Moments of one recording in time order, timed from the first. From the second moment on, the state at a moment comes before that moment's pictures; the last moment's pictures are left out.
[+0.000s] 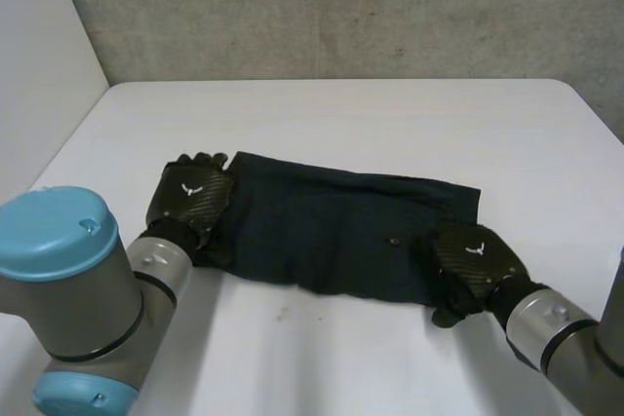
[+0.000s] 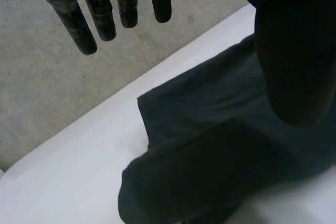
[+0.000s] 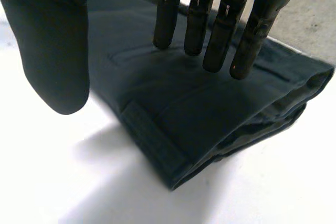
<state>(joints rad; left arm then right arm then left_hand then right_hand) 4.17 -1.87 -1.79 3.47 -1.70 3.40 1.85 -1.38 2.04 -0.23 1.23 2.86 0.19 0.20 0.21 0.21 0.05 0.46 0.54 0.55 0.54 0.35</state>
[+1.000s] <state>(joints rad) 4.20 -1.83 -1.83 3.49 -1.71 3.41 2.22 -1.12 1.48 -0.01 1.01 1.99 0.19 0.20 0.21 0.21 0.05 0.98 1.18 1.20 1.19 0.97</state>
